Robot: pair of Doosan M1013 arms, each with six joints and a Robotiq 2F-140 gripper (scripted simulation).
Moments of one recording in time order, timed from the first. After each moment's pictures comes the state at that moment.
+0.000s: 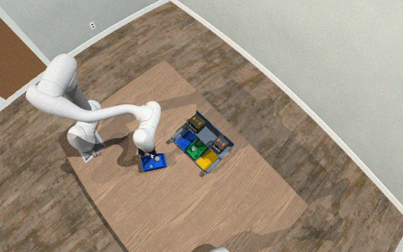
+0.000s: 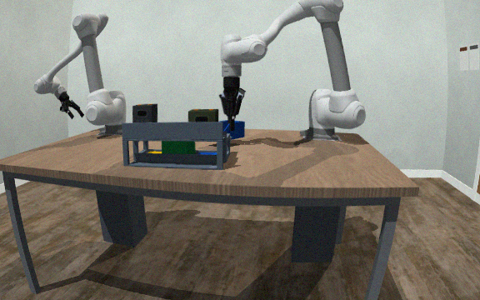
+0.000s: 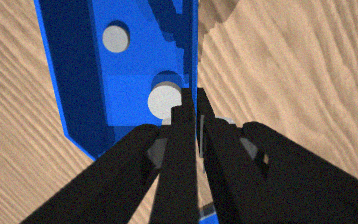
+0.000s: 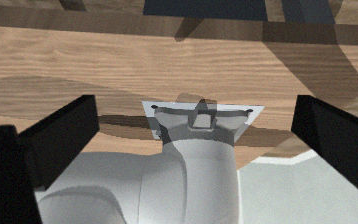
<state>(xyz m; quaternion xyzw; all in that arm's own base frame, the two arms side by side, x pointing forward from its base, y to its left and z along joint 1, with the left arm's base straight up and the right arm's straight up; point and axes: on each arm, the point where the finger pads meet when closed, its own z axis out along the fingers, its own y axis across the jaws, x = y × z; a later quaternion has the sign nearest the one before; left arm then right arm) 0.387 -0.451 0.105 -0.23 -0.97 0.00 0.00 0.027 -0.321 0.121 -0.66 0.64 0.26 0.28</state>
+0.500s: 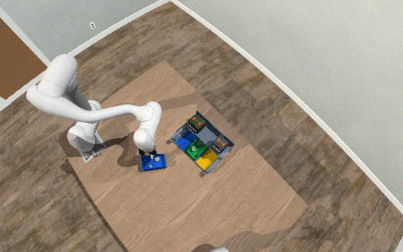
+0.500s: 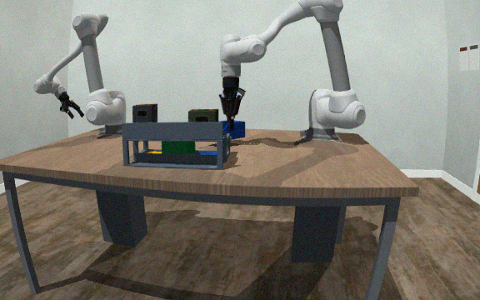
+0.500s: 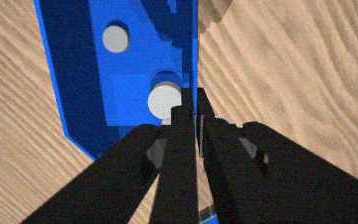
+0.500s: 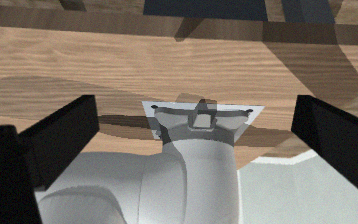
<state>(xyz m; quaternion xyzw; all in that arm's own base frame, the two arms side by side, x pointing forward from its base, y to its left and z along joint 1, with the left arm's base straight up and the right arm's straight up) 0.388 -0.454 0.105 -0.27 -0.96 0.00 0.00 0.027 -0.321 0.121 -0.66 0.64 0.26 0.28</state>
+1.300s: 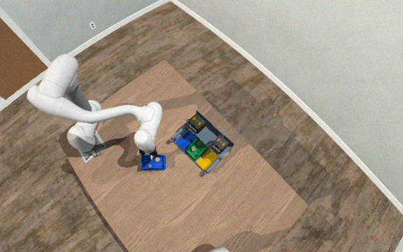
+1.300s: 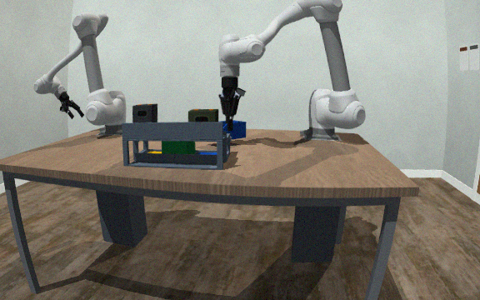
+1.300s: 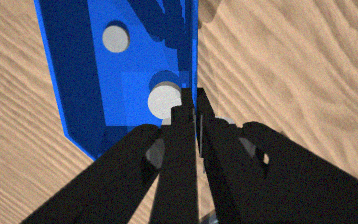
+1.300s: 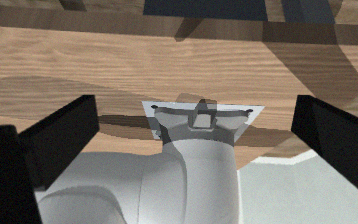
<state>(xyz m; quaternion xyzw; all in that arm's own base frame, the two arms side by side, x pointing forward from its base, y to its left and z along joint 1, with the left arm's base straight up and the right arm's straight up) 0.390 -0.459 0.105 -0.32 -0.95 0.00 0.00 0.027 -0.321 0.121 -0.66 0.64 0.26 0.28</state>
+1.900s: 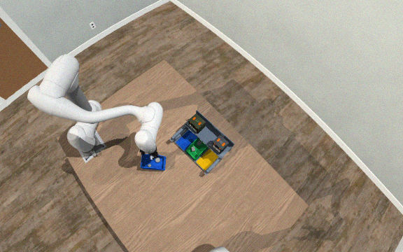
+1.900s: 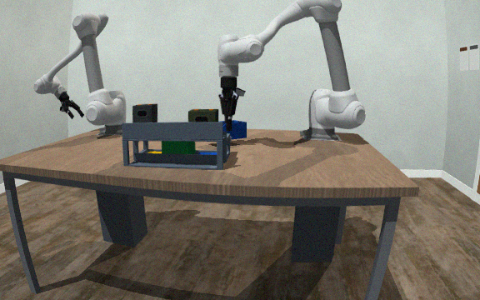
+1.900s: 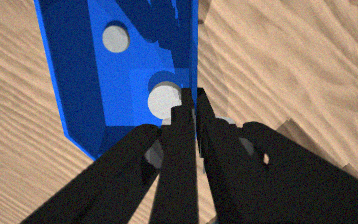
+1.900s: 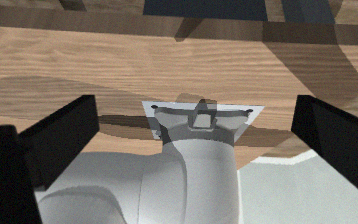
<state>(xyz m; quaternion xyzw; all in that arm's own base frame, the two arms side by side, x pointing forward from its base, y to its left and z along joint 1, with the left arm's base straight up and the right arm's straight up) 0.391 -0.463 0.105 -0.37 -0.93 0.00 0.00 0.027 -0.321 0.121 -0.66 0.64 0.26 0.28</state>
